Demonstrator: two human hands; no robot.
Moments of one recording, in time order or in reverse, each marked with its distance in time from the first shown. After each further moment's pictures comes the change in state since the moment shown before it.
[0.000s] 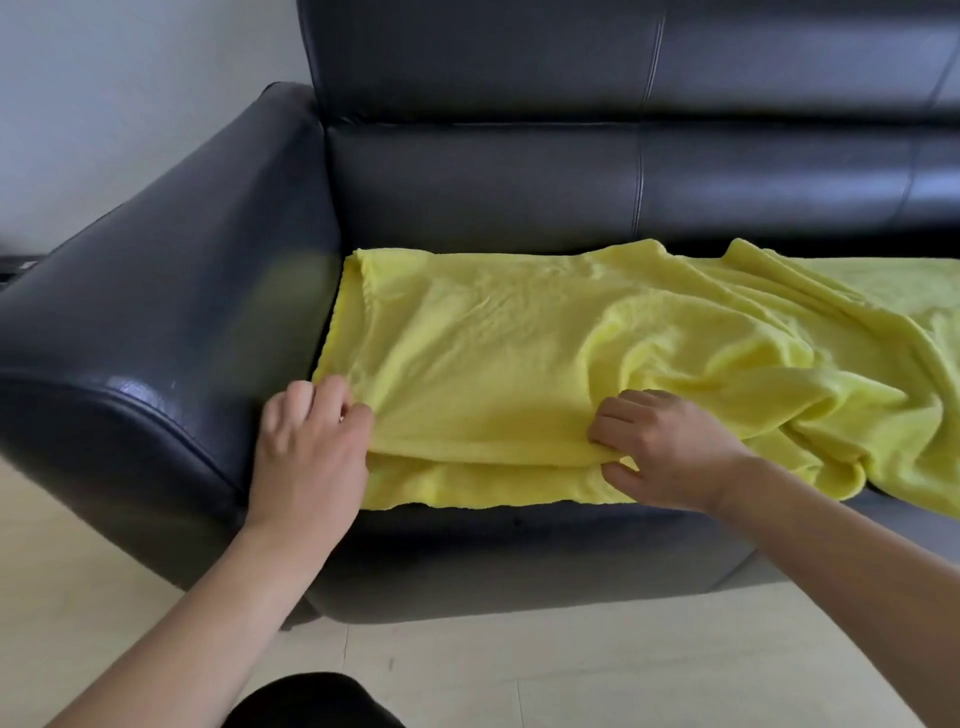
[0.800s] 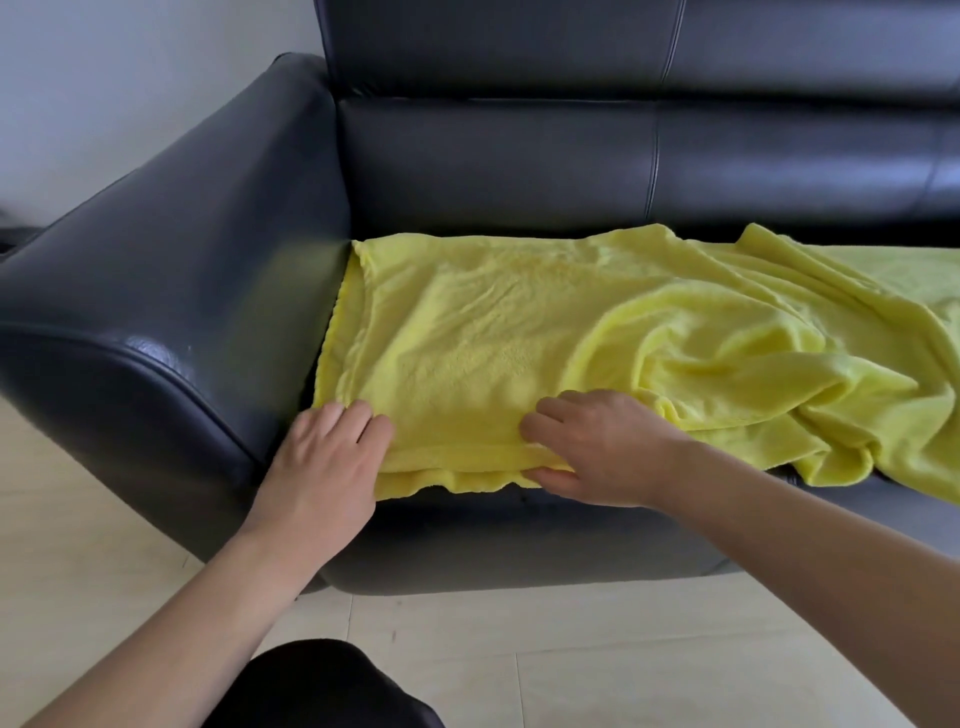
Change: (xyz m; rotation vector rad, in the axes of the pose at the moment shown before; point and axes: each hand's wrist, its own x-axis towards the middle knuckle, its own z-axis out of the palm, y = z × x) left_hand -0.030 0.002 -0.006 -0.012 -0.212 0.163; right_hand 0.029 -0.051 0.001 -0.054 -0.043 -0.181
